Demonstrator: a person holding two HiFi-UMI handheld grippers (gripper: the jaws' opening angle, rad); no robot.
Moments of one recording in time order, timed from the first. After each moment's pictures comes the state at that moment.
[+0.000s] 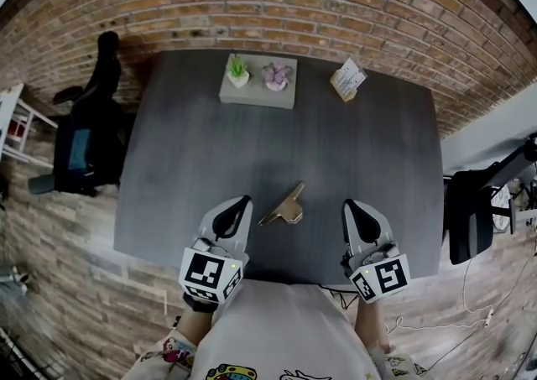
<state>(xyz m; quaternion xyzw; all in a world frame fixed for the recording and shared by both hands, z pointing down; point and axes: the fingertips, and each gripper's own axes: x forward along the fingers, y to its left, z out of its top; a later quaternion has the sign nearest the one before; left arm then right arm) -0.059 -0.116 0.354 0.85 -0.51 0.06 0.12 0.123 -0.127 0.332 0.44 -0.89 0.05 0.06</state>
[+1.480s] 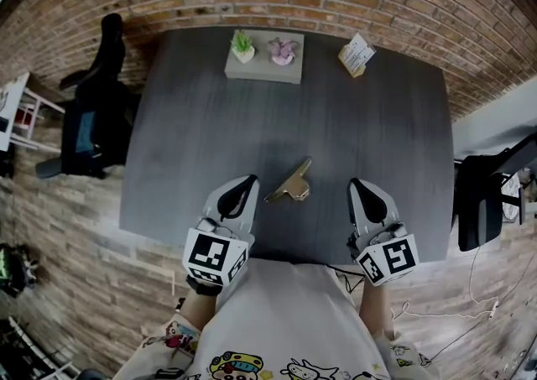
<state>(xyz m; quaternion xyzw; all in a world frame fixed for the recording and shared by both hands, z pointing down) -0.050 -0.103 0.360 0.85 -0.51 0.08 0.12 0.127 -0.118 0.347 0.43 -0.90 0.08 0.06</state>
